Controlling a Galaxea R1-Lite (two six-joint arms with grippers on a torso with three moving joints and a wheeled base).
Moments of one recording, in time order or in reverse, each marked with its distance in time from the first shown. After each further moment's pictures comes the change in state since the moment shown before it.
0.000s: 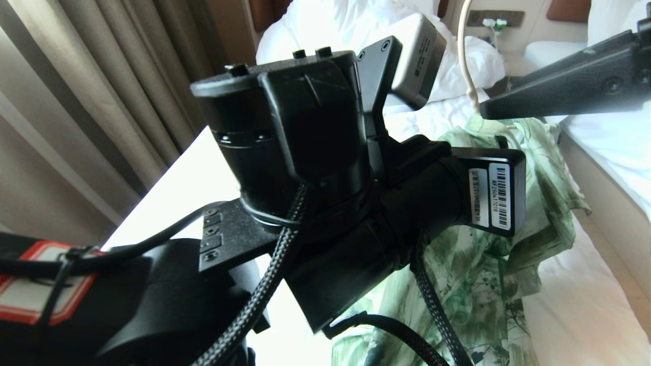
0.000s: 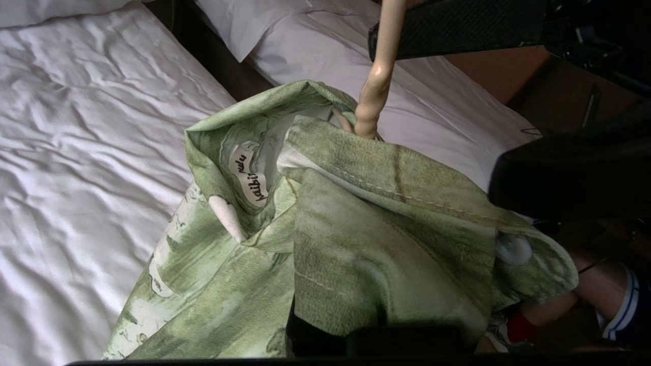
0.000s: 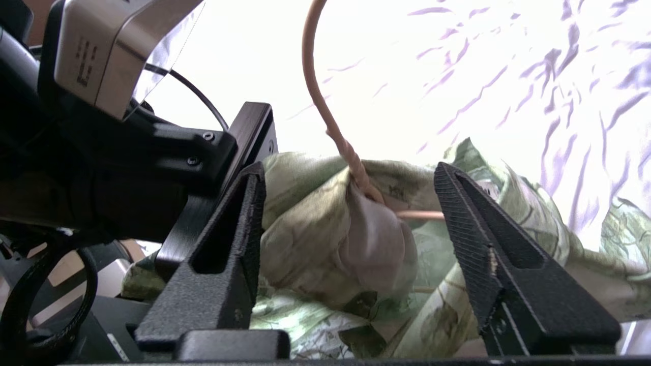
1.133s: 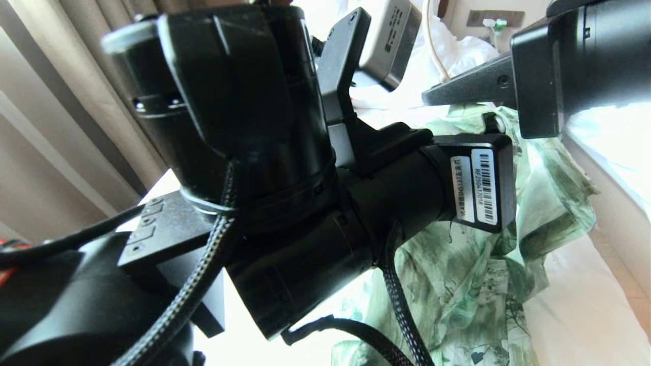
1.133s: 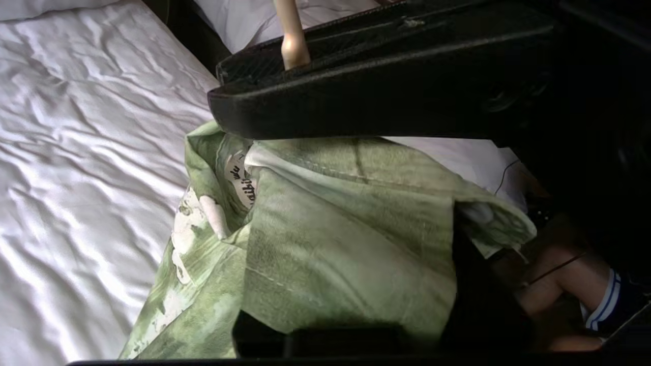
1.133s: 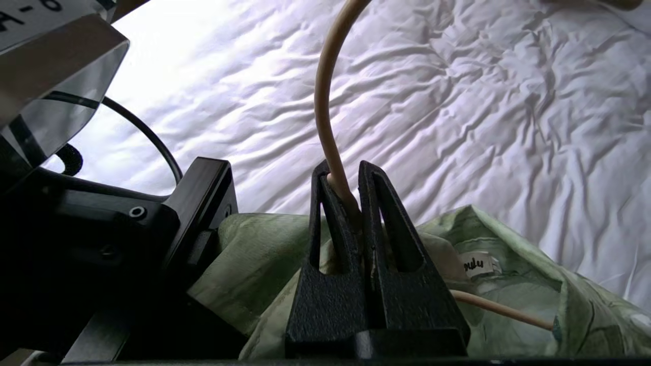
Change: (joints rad) left arm -0.002 -0.064 0.024 0.057 -0.005 -0.019; right arm 0.063 0.073 0.077 -0.225 -0.100 -0.044
